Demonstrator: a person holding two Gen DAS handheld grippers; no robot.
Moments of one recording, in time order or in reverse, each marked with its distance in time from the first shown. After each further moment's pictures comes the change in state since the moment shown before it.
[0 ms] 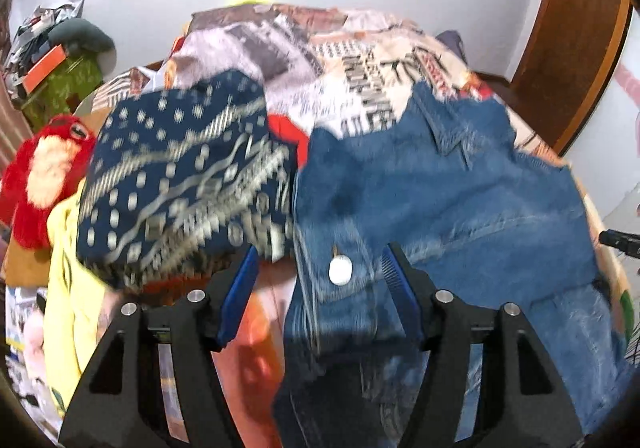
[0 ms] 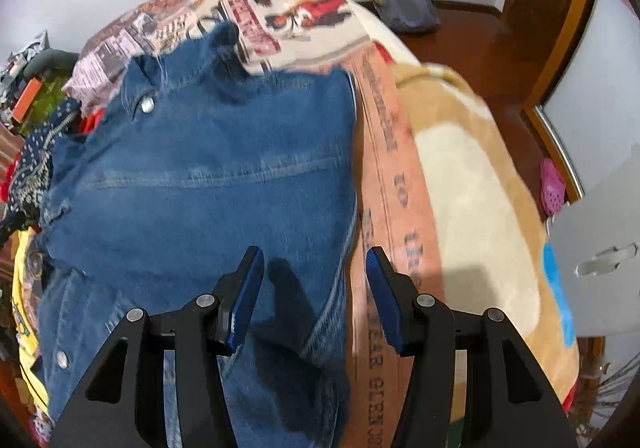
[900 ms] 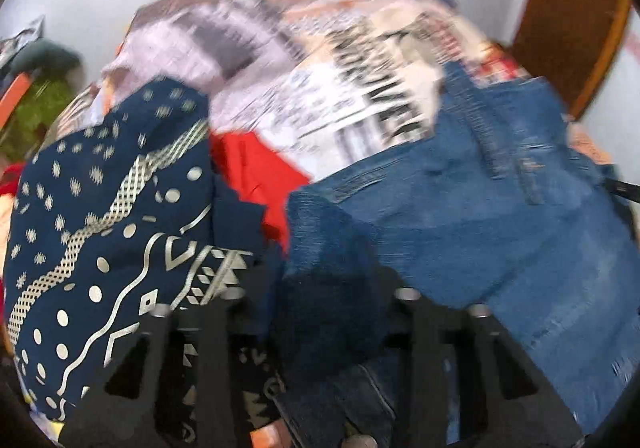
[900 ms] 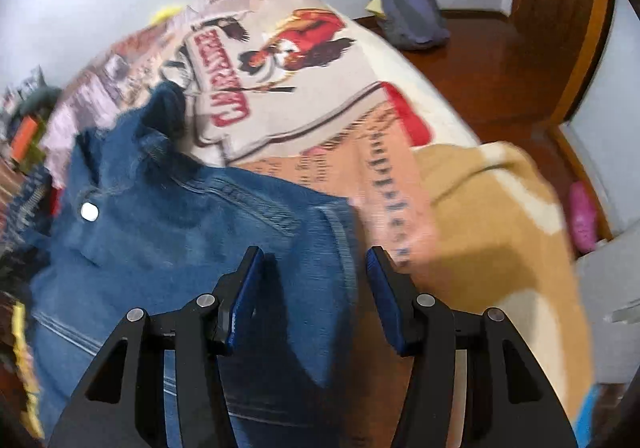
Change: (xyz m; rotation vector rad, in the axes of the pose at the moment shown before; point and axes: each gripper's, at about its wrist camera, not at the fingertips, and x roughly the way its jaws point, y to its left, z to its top) left arm 0.128 -0.012 0.053 0.099 0.139 0.050; right arm 0.090 -0.019 0.077 0.086 -0.051 0.100
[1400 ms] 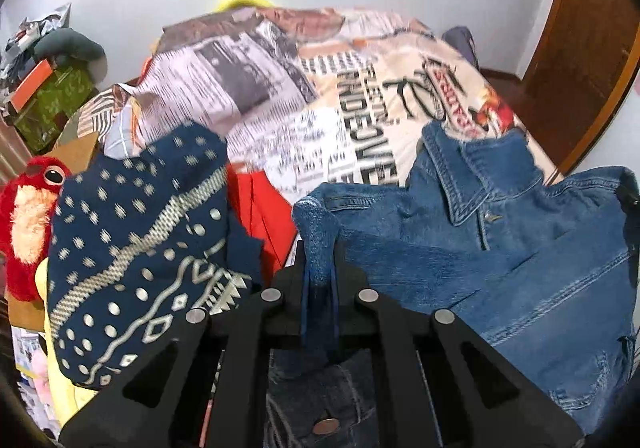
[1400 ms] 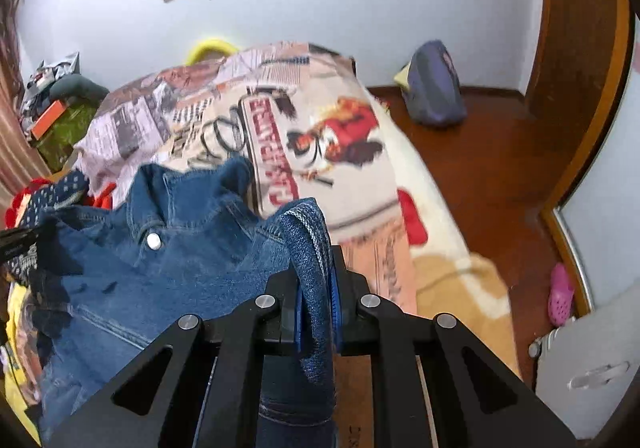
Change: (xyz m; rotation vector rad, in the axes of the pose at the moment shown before) left arm -0.074 -0.010 0.027 -0.096 -0.103 -0.021; right arm -0.089 0.046 0.042 -0.210 -0.198 -0.051
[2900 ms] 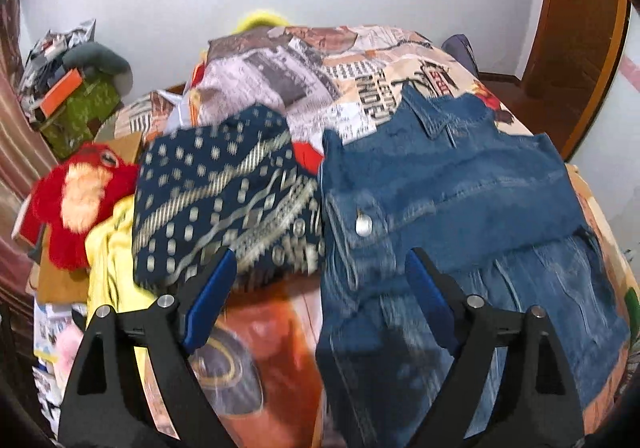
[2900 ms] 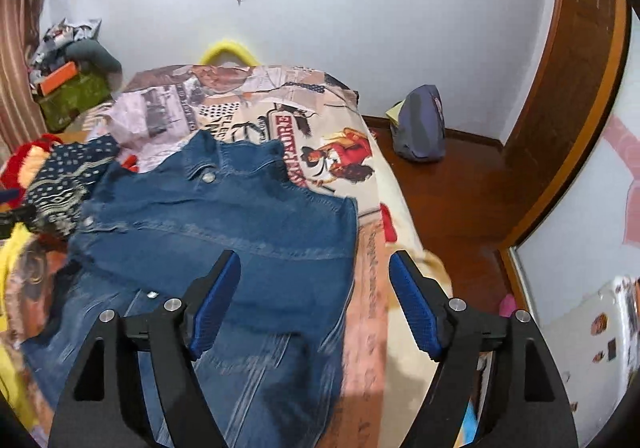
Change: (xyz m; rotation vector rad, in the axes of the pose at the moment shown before) left arm -0.096 0.035 -0.094 0.037 -0.050 0.052; right arm -0.122 0.059 -0.051 -0.163 -0.029 -0.098
